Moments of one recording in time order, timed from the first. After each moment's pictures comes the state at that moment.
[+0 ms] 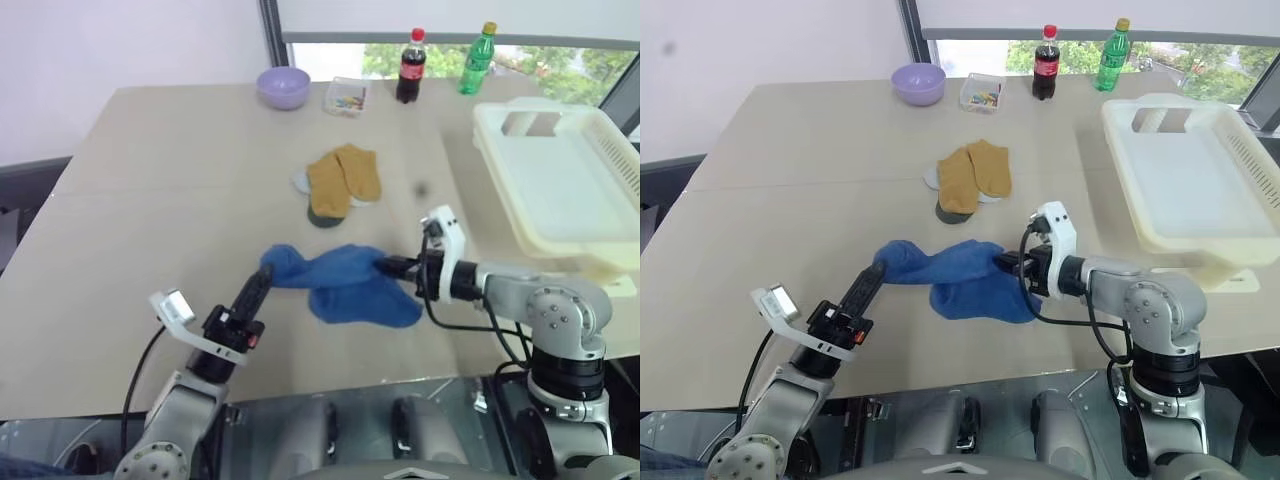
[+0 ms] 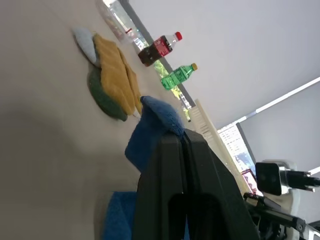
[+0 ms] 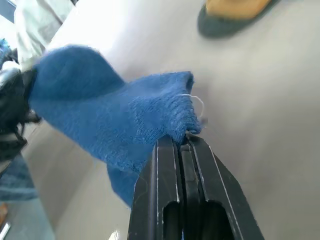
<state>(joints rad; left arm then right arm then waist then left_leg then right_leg) 0.31 0.09 0.30 -0.62 -1.19 0.56 -0.28 -0.42 -0.22 -0.06 -0.41 0.71 1.37 0.37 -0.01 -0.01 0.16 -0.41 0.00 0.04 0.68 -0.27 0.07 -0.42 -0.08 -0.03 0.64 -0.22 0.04</state>
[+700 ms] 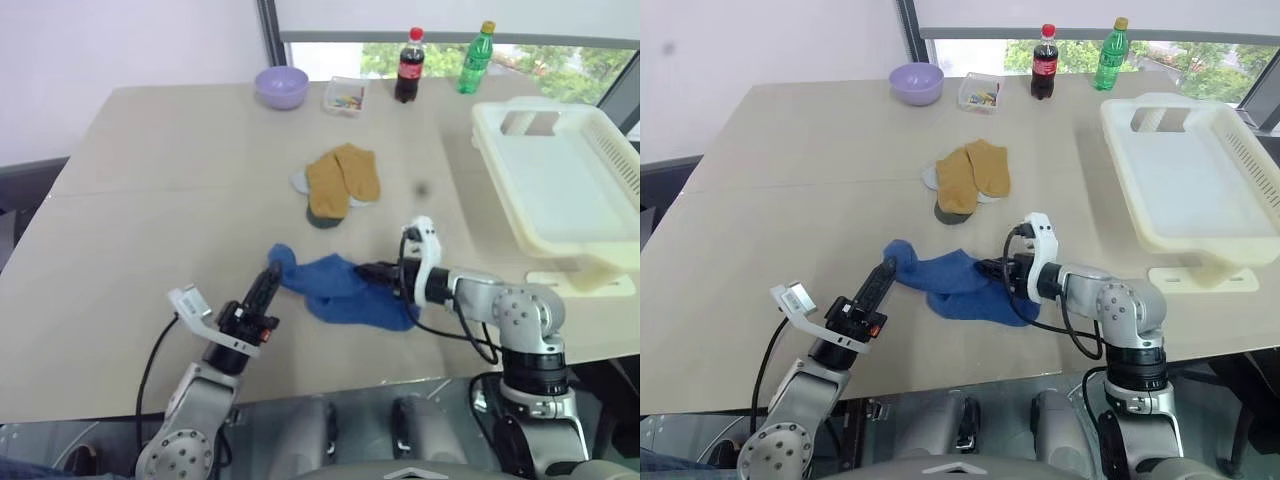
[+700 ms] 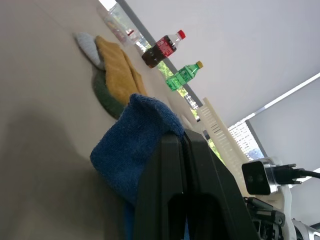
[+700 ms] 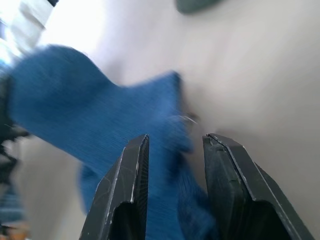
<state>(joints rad) 0.29 0.11 0.23 -0.53 -1.08 0.45 -0.33 -0.44 -0.14 -0.02 -0.24 0.68 1.28 0.32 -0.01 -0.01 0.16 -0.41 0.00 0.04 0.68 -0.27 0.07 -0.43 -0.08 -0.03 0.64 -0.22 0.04</state>
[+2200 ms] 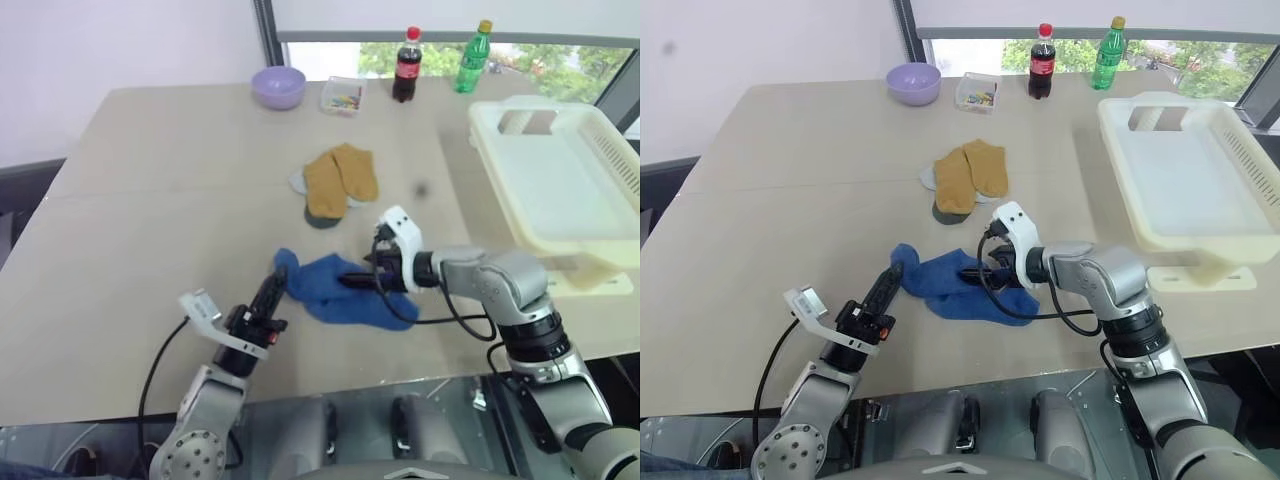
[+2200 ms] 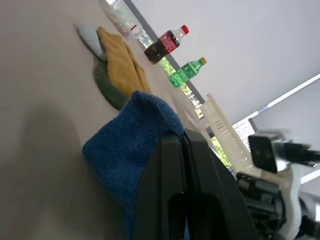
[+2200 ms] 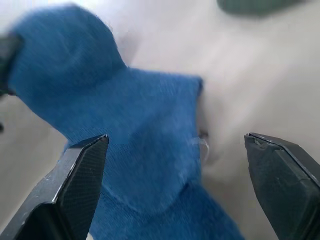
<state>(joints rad) 0.31 0.08 0.17 -0.48 -1.02 0.39 -0.37 -0.66 -0.28 0.22 -0.16 0.55 1.20 0.50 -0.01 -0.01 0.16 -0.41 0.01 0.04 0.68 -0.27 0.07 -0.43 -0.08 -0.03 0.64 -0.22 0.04</state>
